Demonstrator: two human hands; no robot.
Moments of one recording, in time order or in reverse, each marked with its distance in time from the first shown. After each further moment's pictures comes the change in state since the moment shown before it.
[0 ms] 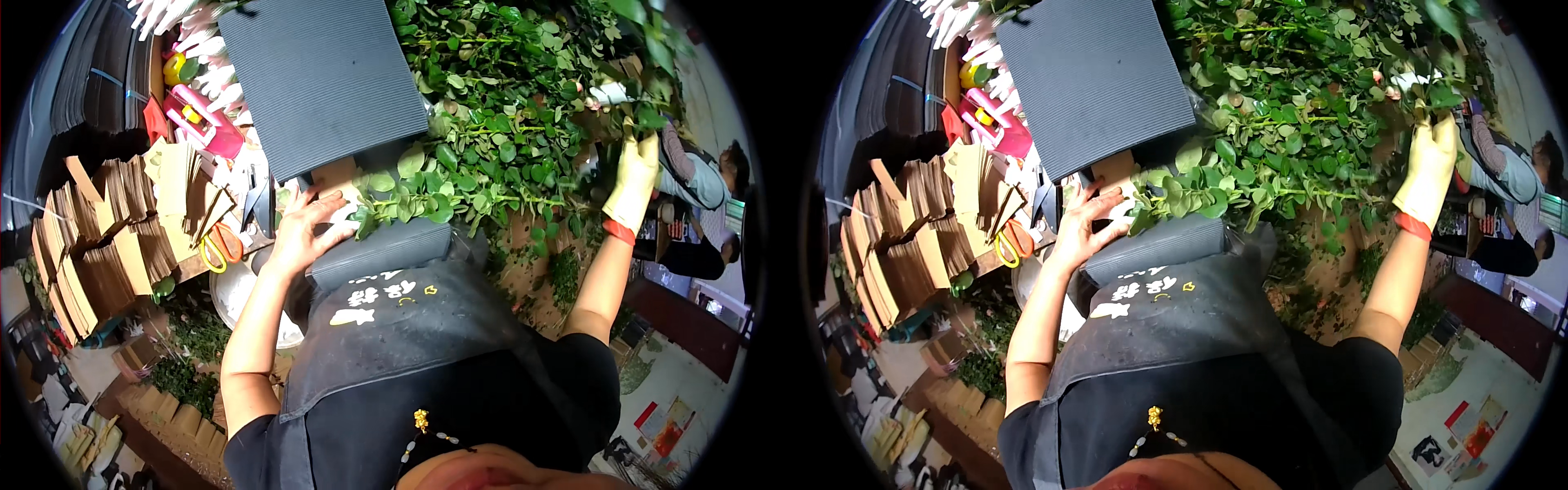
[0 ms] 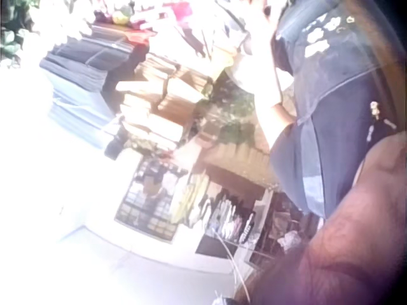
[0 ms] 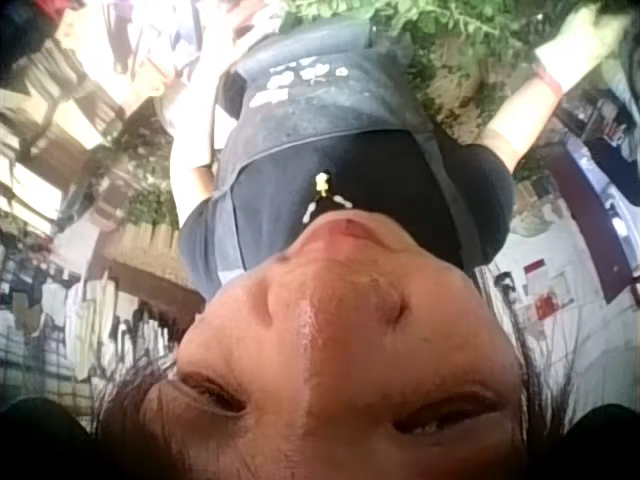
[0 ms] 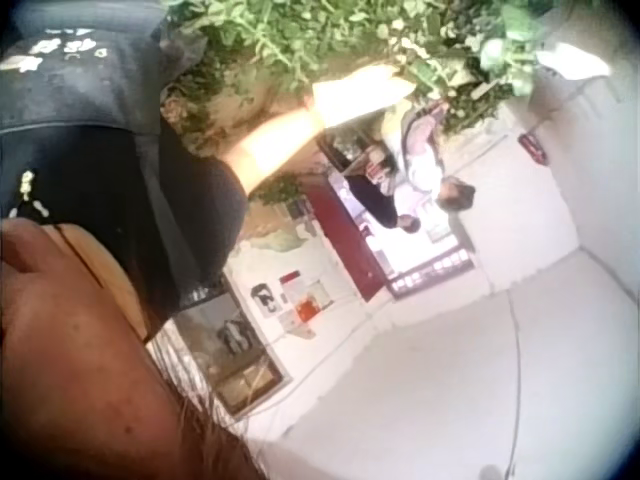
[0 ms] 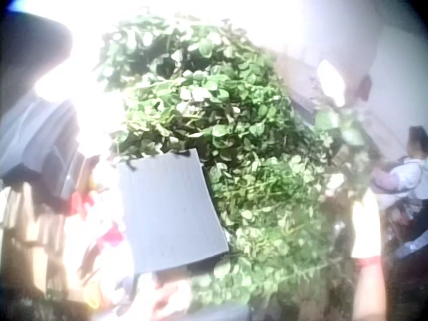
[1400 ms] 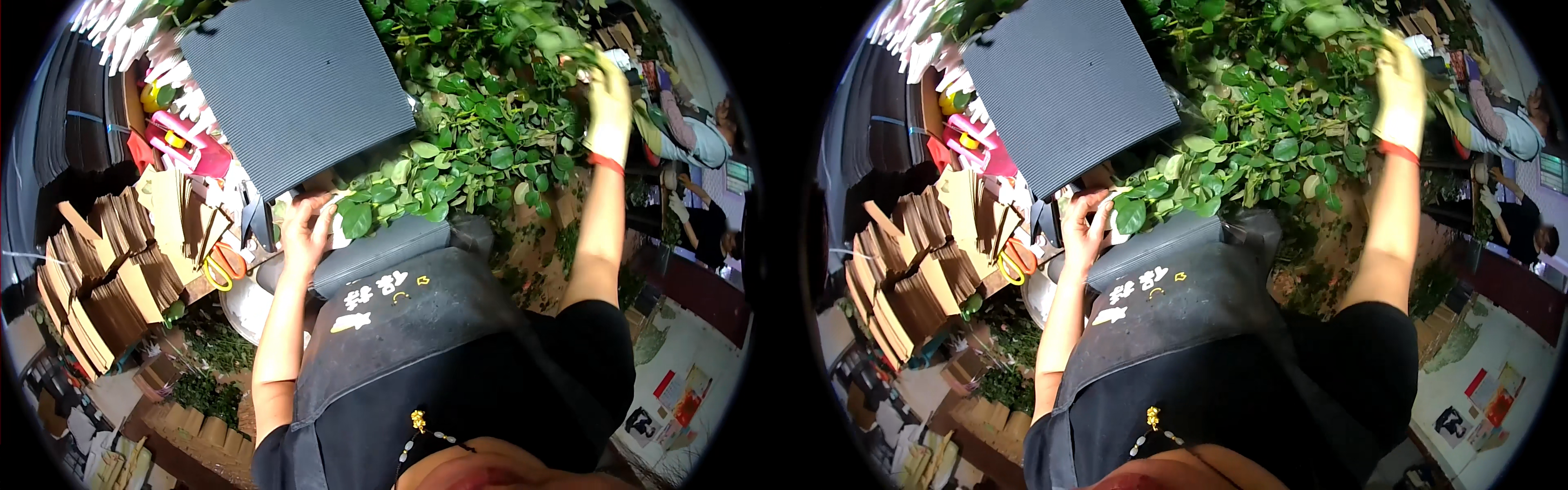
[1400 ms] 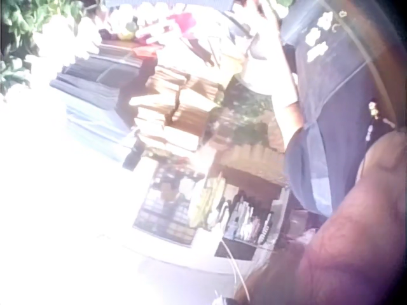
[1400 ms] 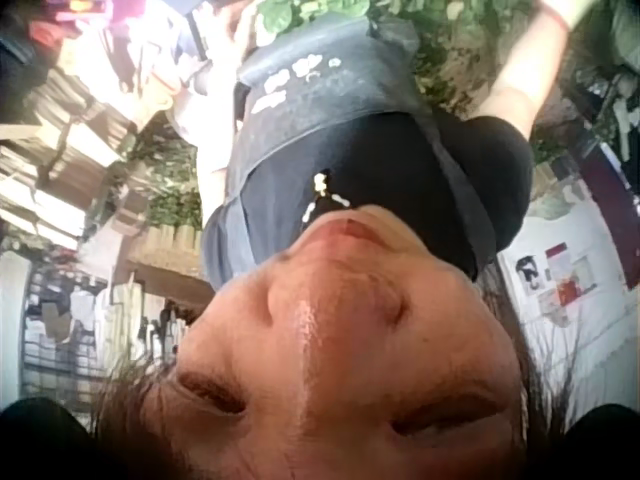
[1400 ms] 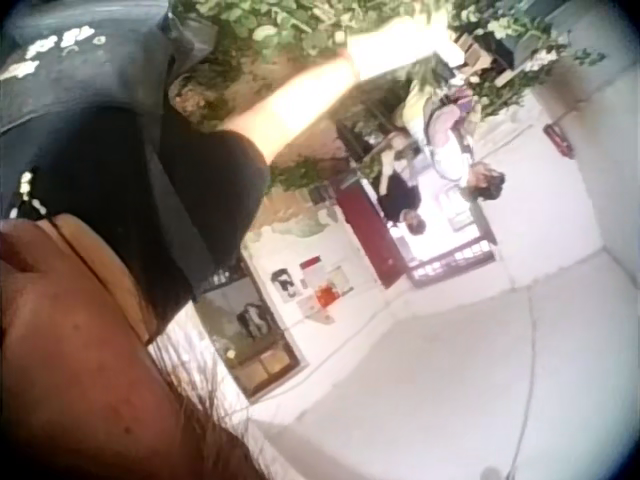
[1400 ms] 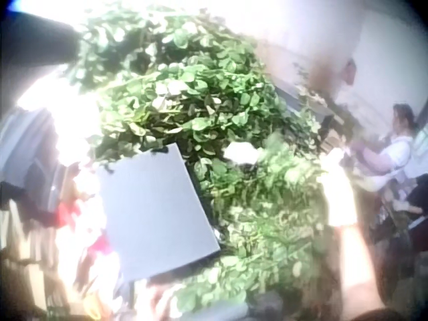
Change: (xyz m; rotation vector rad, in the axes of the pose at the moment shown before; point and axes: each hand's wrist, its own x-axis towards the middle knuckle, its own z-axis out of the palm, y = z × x) left_hand 0.005 -0.017 0.041 -0.200 0.343 -0.198; right_hand 0.021 -0.008 0.070 0.071 -0.062 -0.092
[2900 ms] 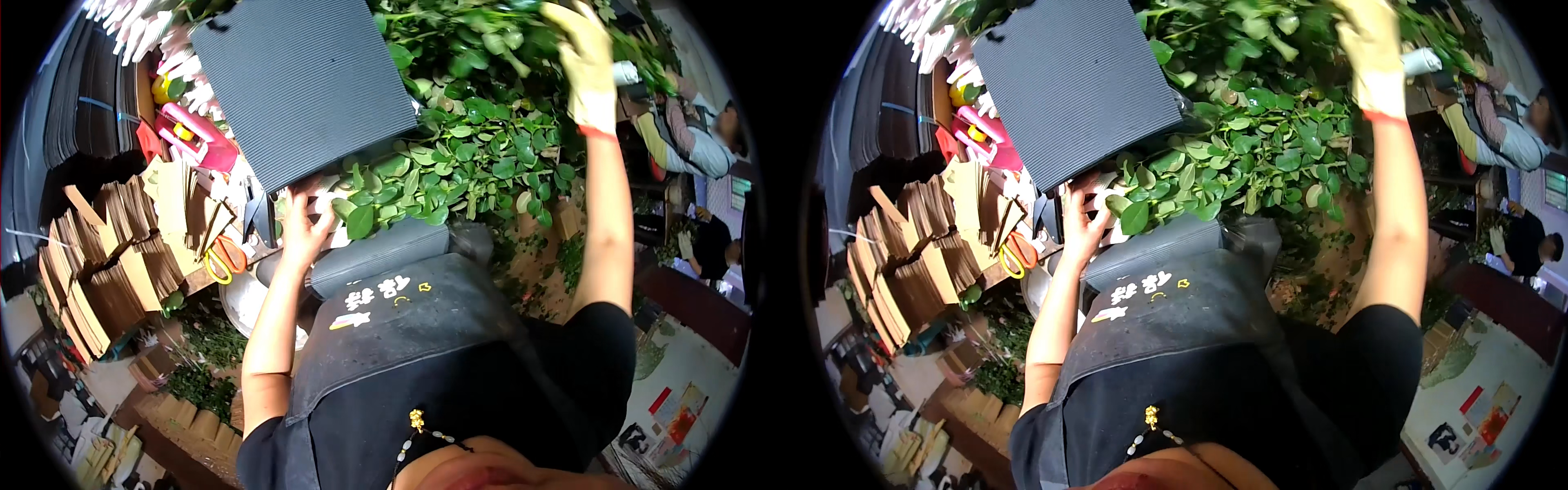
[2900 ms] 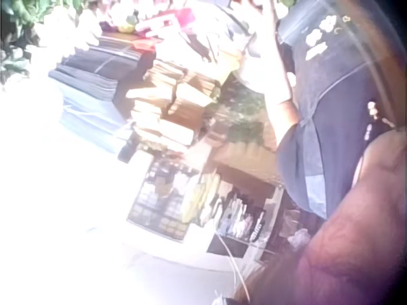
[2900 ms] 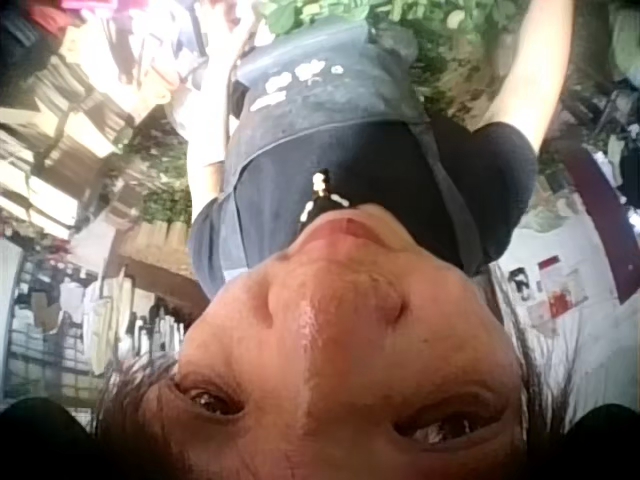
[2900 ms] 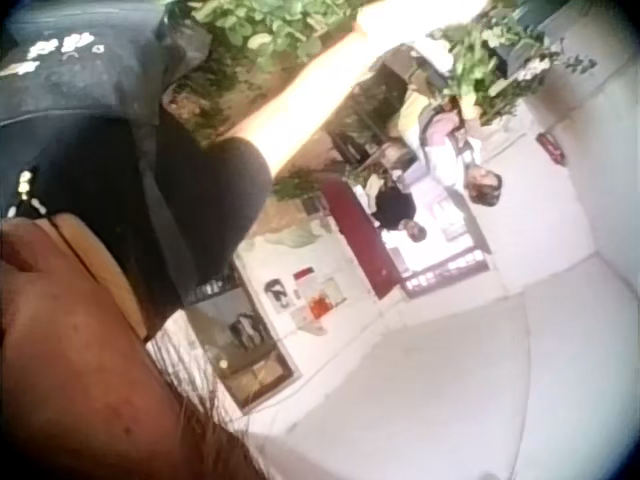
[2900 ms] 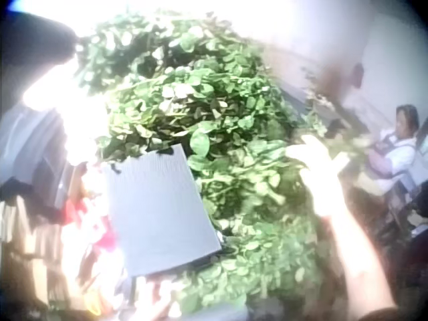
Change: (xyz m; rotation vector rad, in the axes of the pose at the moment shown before) left_hand 0.006 -0.011 0.000 -0.060 -0.047 -0.032; right_hand 0.048 -0.082 0.060 0.003 -0.320 -0.598
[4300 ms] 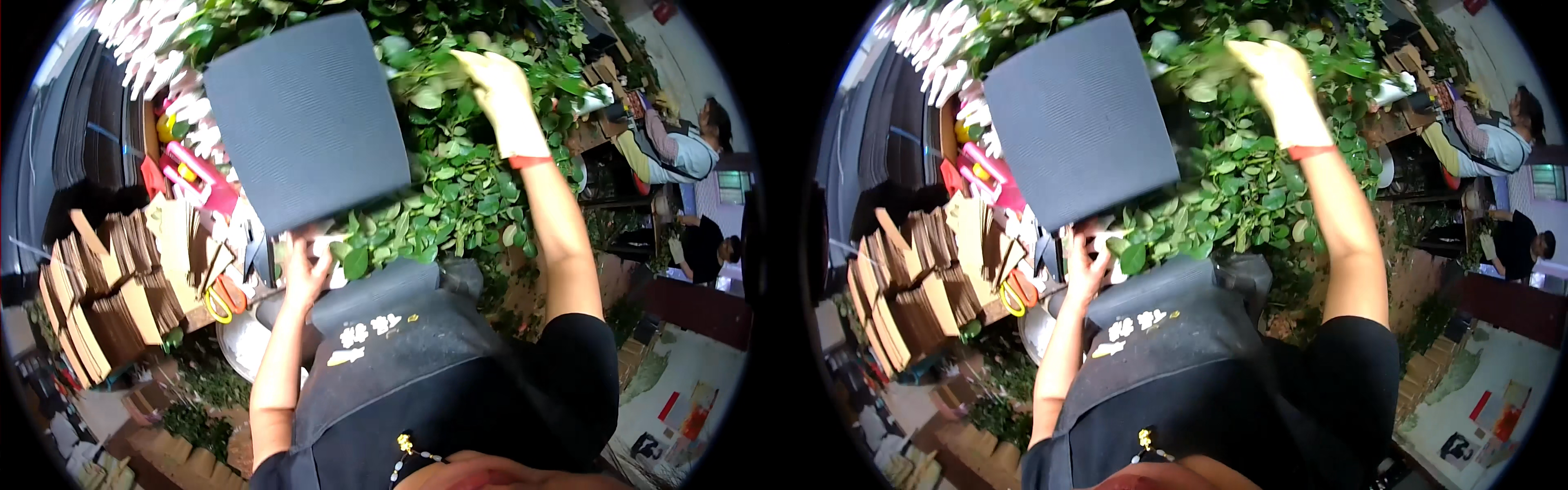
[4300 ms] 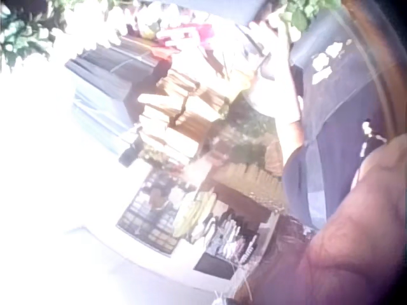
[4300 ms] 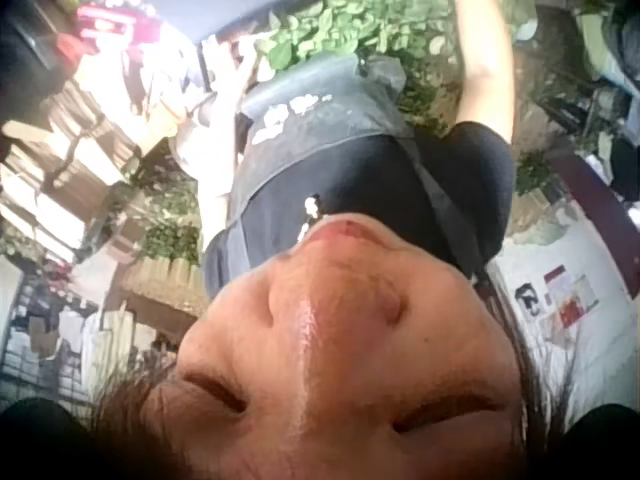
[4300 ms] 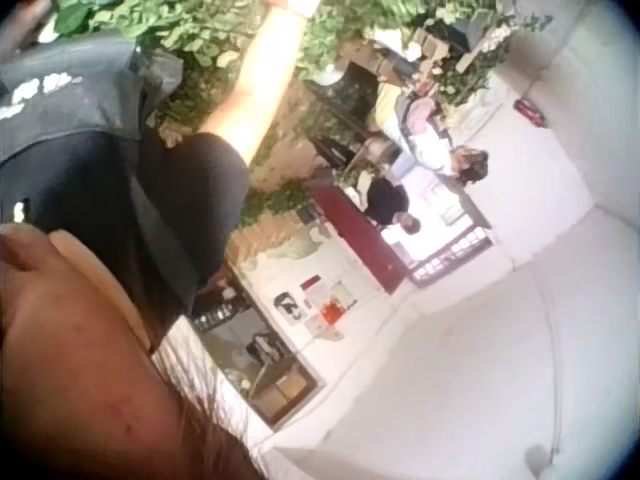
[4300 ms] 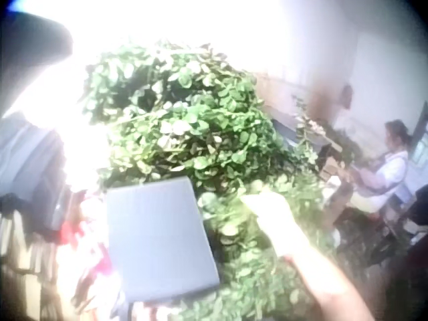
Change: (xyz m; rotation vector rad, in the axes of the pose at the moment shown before) left_hand -0.008 -0.036 0.009 0.026 0.053 0.033; right_hand 0.011 -0.007 0.081 -0.453 -0.016 -0.170
